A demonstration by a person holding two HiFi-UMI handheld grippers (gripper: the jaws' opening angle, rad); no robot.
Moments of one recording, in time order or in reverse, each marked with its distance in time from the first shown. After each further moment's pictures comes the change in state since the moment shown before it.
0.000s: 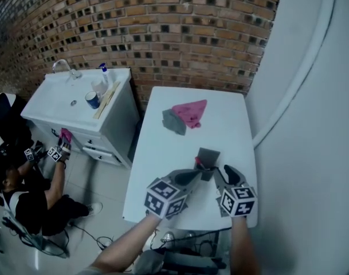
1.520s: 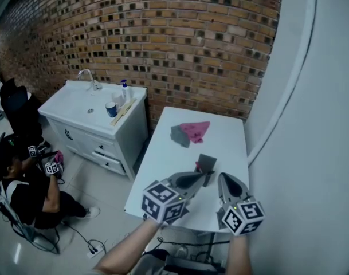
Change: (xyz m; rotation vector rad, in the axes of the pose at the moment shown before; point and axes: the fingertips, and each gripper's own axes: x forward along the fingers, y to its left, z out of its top) left arm -0.074 -0.095 0.072 0.071 -0.194 0.026; right arm -0.143 0.086 0.101 -0.066 -0.273 0.171
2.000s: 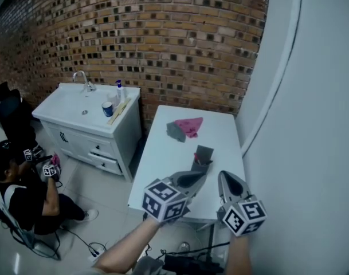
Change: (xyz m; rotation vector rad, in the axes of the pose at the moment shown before) left arm -0.049 -0.045 -0.005 0.008 -0.007 -0.101; right arm -0.050 0.058 0.008 -0.025 -0.049 -0.057
